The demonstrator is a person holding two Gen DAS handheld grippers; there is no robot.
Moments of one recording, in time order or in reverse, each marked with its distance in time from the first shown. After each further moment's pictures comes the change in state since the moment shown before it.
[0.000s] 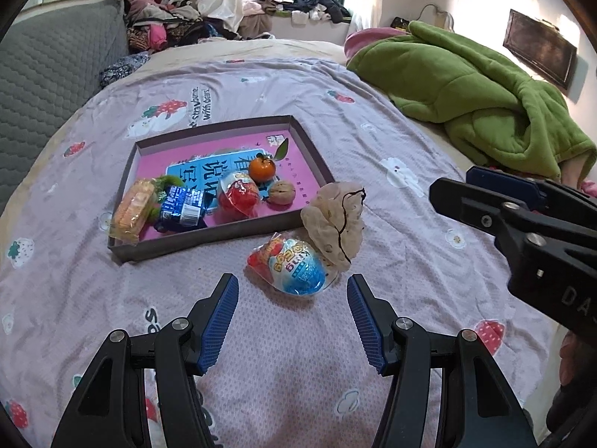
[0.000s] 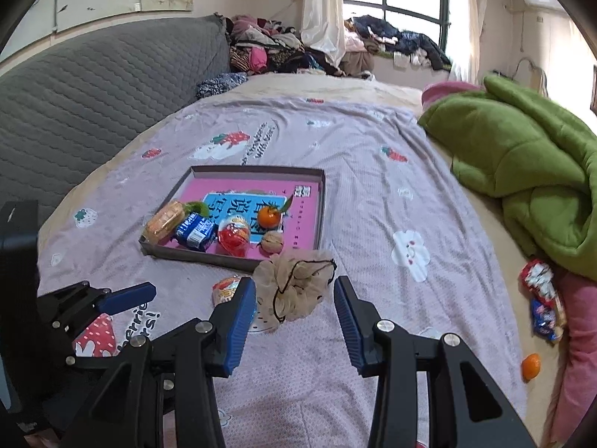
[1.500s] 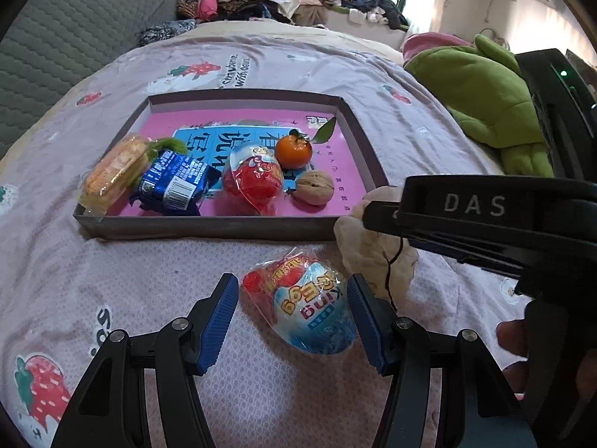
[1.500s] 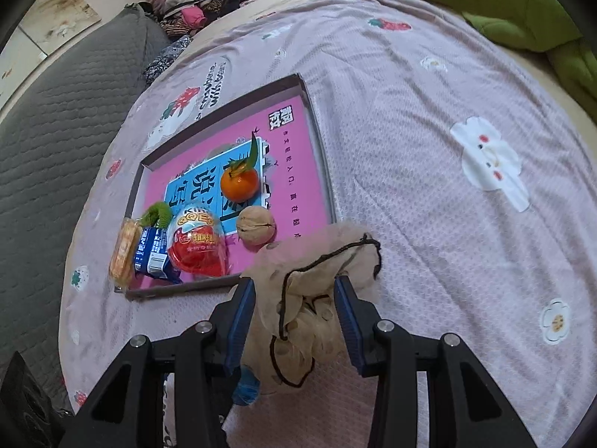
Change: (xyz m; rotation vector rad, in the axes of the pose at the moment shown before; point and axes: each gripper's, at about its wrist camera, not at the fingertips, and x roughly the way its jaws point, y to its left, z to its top) left arm 0.090 0.012 0.009 -0.206 0.010 0.082; right arm 0.164 -0.040 0.009 0.397 0.296 0.171
